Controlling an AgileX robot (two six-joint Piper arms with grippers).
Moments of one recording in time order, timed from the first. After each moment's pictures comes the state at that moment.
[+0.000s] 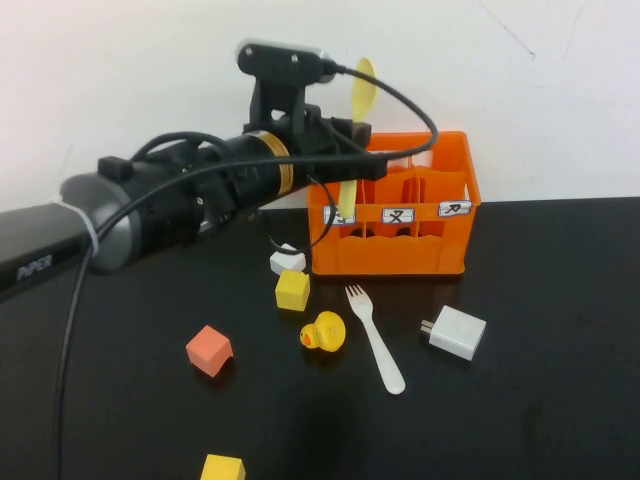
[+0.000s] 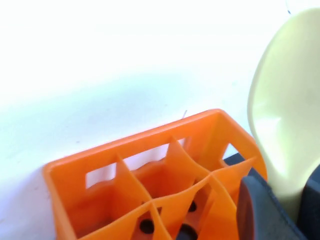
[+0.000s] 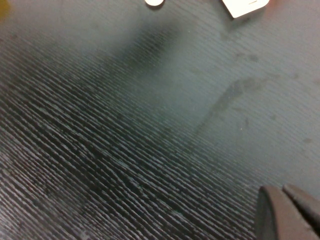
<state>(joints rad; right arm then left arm) 0.06 0.74 -0.37 0.52 0.74 -0.86 -0.45 1.86 -1.35 0.87 -0.24 -1.00</state>
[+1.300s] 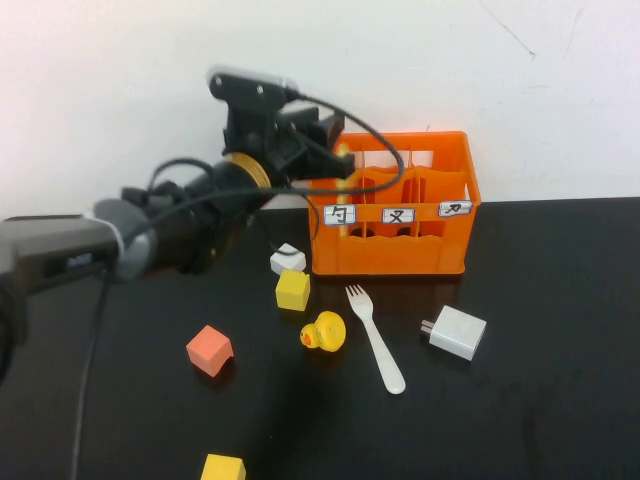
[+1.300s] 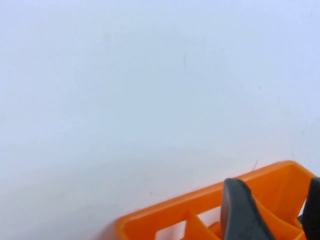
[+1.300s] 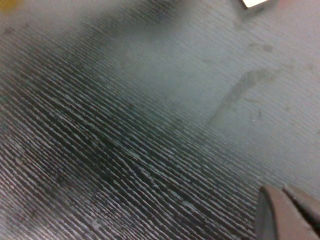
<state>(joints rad) 0.06 0.74 -0.37 0.52 0.77 -0.86 -0.36 2.04 -1.35 0.35 -0.60 -0.43</state>
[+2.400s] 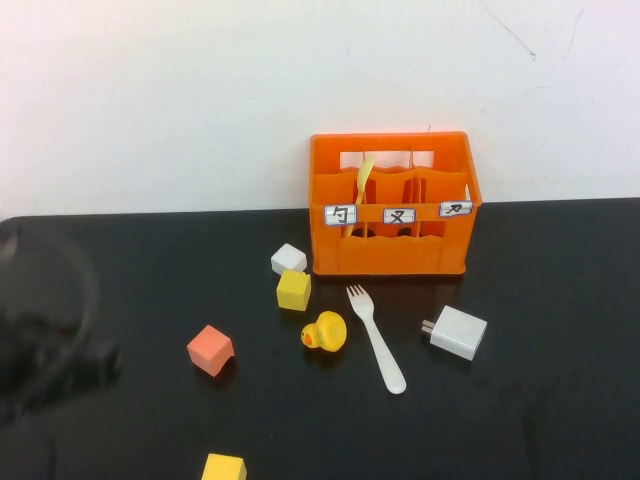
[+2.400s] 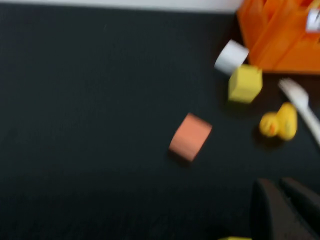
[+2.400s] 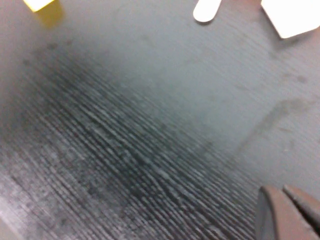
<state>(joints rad) 0.09 0.76 -0.38 0.64 0.78 -0.98 -0.36 0.87 -0.68 0.20 0.55 -0.51</state>
